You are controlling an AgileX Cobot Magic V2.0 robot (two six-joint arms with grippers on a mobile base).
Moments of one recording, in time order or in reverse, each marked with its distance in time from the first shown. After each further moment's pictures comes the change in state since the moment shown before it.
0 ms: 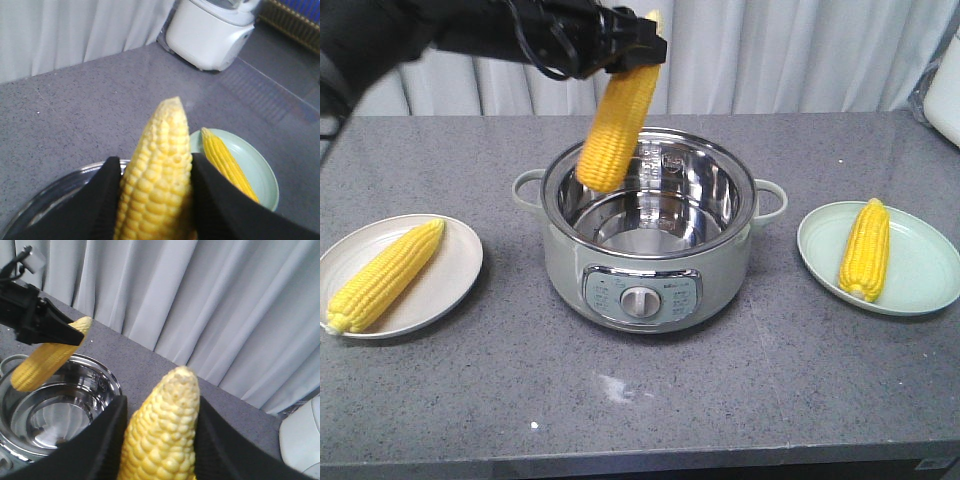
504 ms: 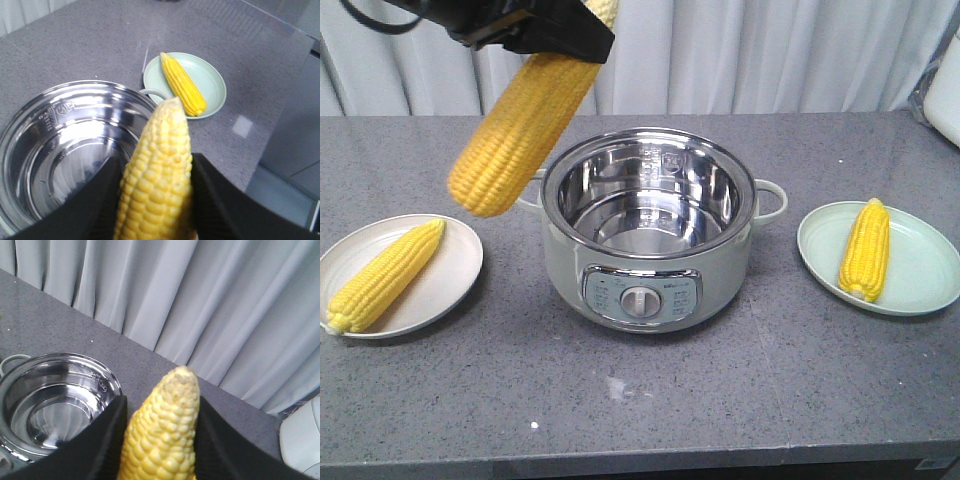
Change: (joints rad) left arm 0.000 -0.268 -0.005 0.167 0.423 -0.098; right arm 0.000 0.000 0.000 0.001 0.000 0.000
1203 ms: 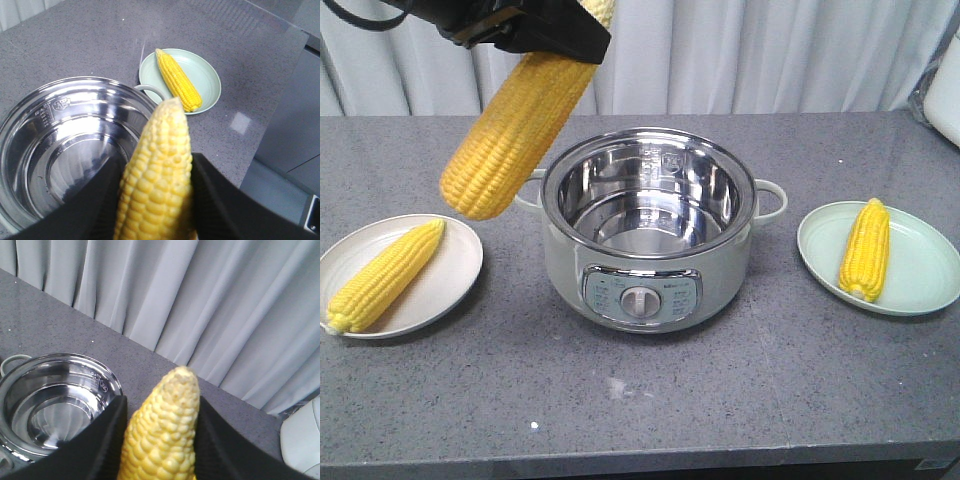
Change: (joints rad) left arm 0.000 -0.008 -0.003 0.000 0.016 -0.003; right arm 0.000 0.000 0.000 0.002 0.000 0.000
